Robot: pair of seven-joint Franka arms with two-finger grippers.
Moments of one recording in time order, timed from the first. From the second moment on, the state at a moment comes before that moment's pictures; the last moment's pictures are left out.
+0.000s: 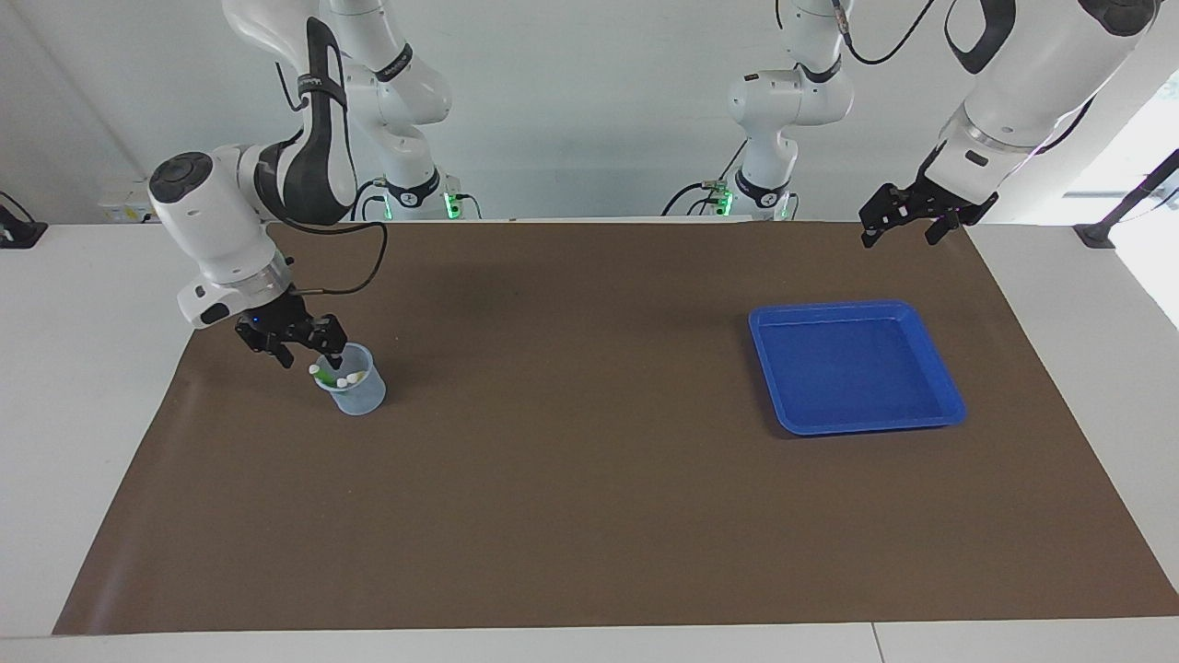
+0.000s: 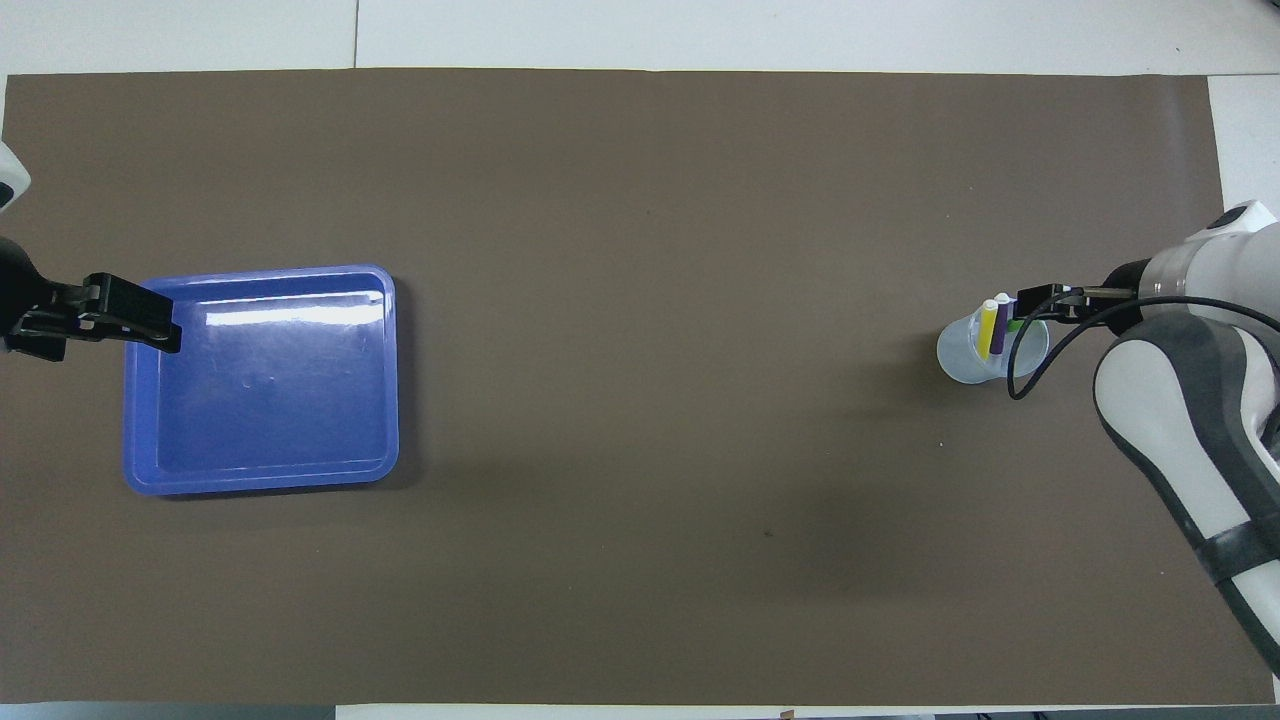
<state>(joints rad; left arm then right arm) -0.04 -0.01 -0.05 -1.57 -0.03 1.44 -0.08 -0.08 0.05 -0.02 -2.10 0.10 2.26 -0.05</state>
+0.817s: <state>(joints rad) -0.04 -0.01 -0.05 -1.57 -0.03 1.44 -0.08 -0.08 0.05 -0.02 -2.12 0.10 2.30 -0.05</state>
